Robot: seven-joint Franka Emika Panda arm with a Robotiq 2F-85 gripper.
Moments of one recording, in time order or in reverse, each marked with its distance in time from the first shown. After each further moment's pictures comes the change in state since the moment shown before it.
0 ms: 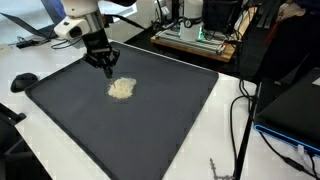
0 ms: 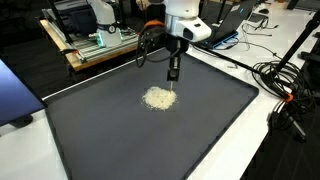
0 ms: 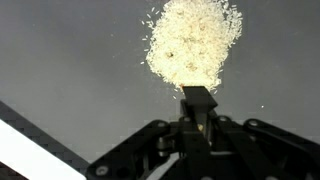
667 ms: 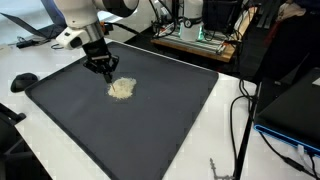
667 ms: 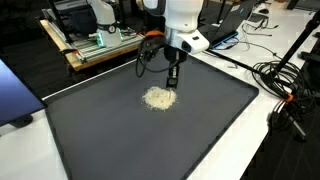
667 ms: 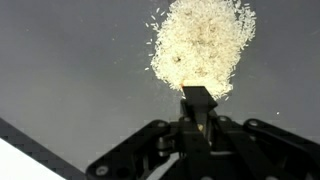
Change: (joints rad) arm 0.001 0.064 -0.012 0.037 -0.004 0.013 0.014
